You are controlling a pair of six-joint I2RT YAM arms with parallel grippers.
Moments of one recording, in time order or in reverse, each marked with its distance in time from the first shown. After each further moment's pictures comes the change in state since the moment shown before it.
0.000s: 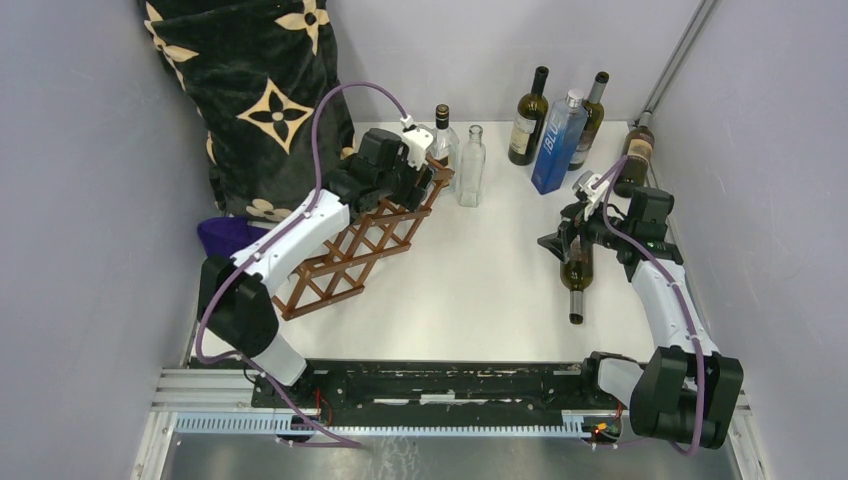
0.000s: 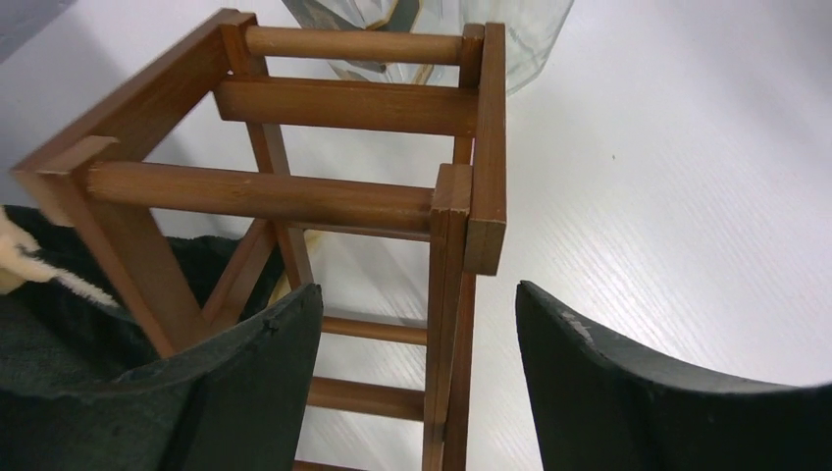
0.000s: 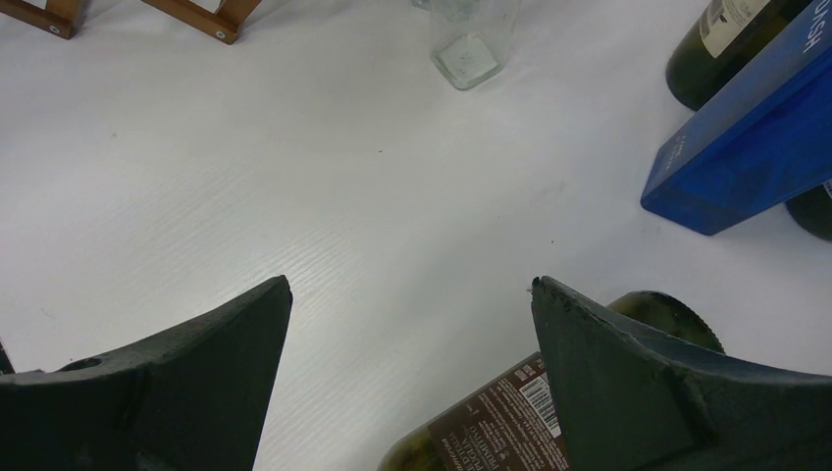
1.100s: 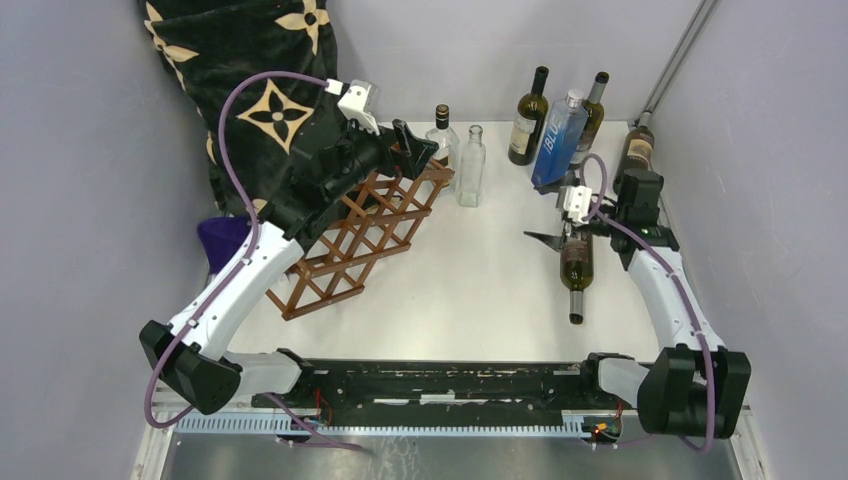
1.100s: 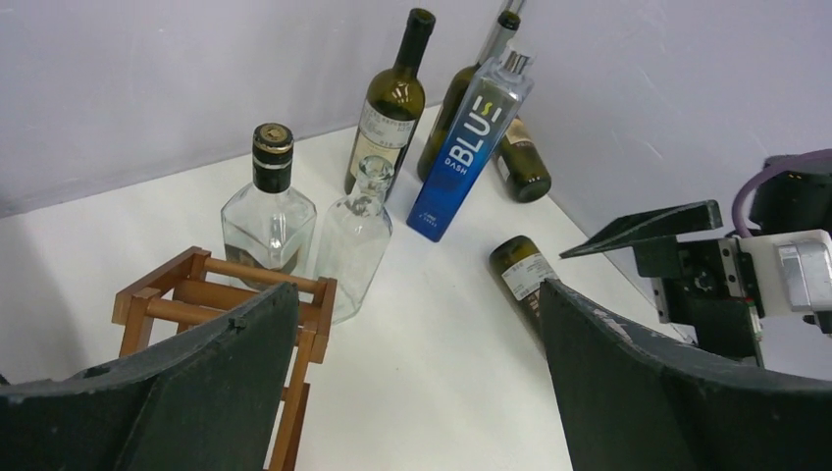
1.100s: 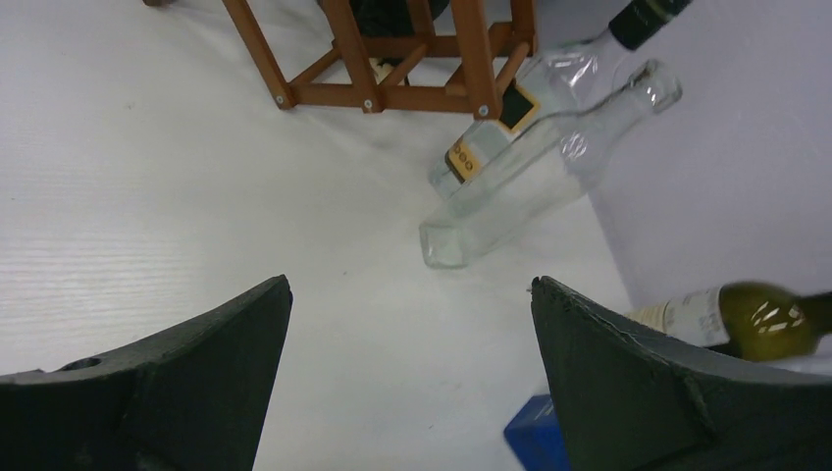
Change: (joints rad) left arm 0.000 -0.327 -0.025 0.294 0.114 -0.428; right arm 0.082 0.001 0.079 -0.025 -0.264 -0.500
